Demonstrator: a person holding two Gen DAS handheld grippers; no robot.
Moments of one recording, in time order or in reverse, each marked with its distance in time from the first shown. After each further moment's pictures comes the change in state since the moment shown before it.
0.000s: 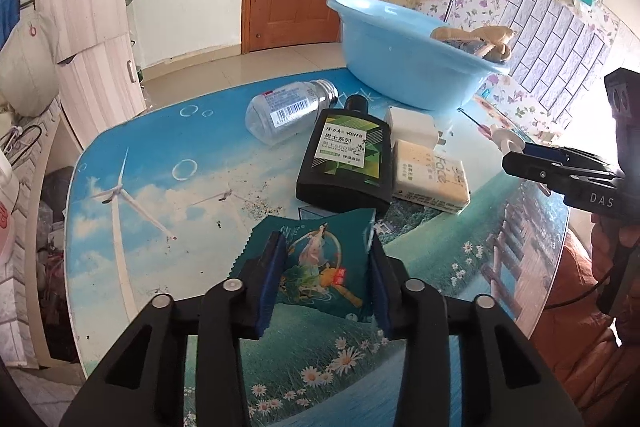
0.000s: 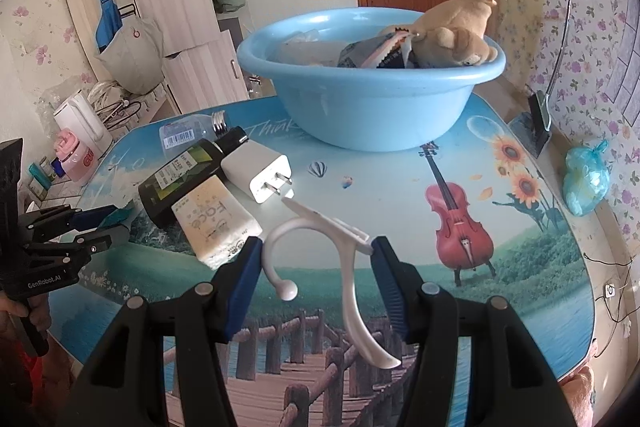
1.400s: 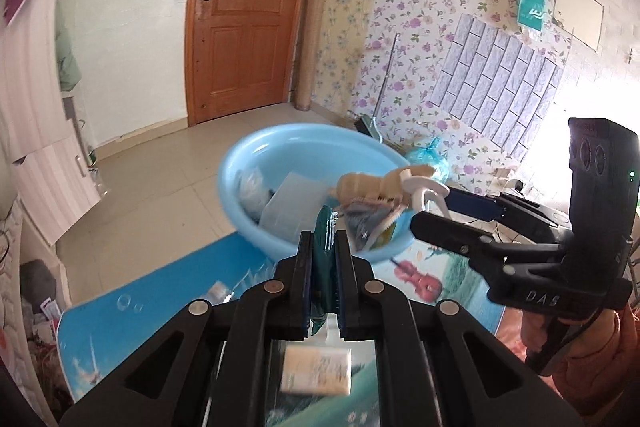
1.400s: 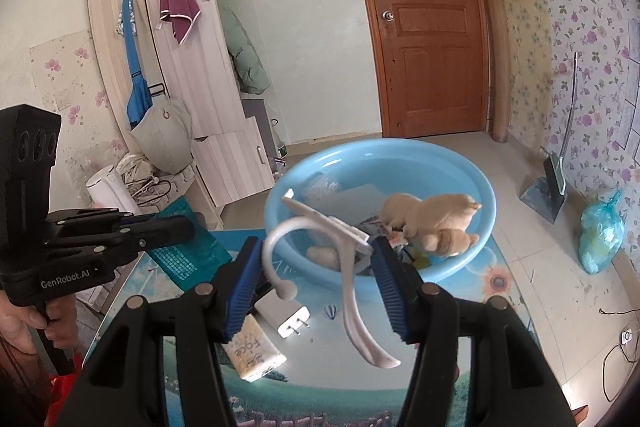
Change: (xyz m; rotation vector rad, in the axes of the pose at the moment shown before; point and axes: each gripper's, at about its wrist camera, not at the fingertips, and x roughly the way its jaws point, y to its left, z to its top) left arm -0.017 -0.084 0.154 0.129 -0.169 -0.159; right arm -0.052 -0.020 0.089 -0.006 -0.271 0.098
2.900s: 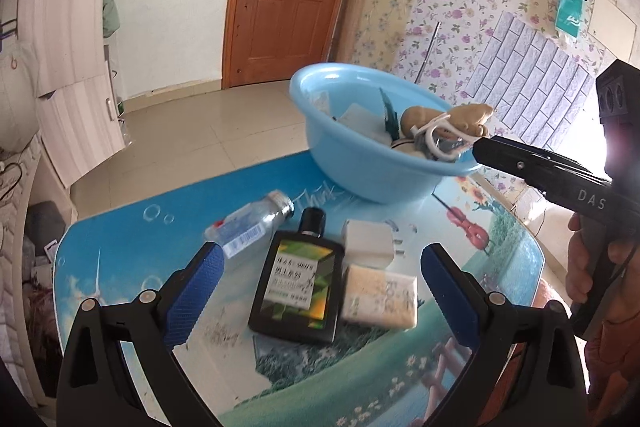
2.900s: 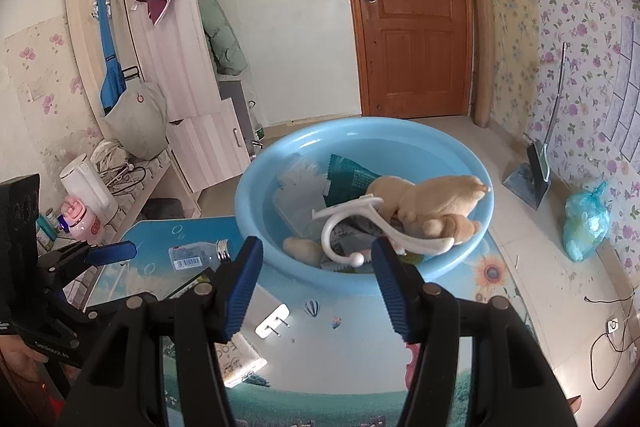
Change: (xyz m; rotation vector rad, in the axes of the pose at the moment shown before) left arm -0.004 0.055 -0.088 -0.135 0.059 0.082; right arm 0.025 0.006 -0.006 0.003 0.077 -0.085
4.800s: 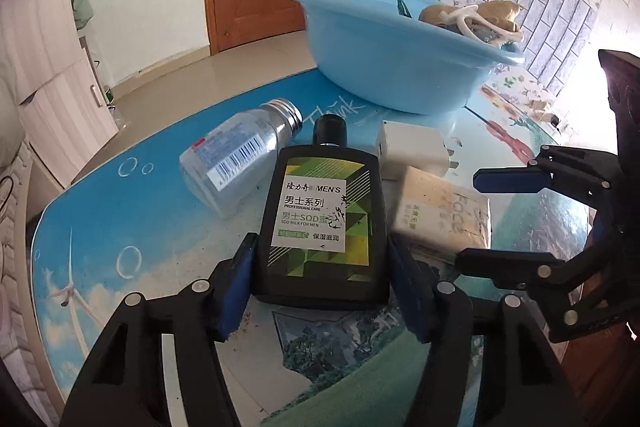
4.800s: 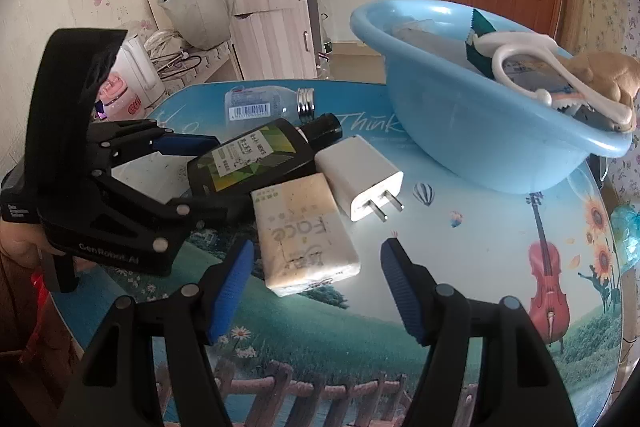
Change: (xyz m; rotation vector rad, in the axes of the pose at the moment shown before) left arm 0.055 0.009 -0.033 0.139 0.173 0.034; right arm 0.061 0.057 -0.086 -0.219 0.276 0.169
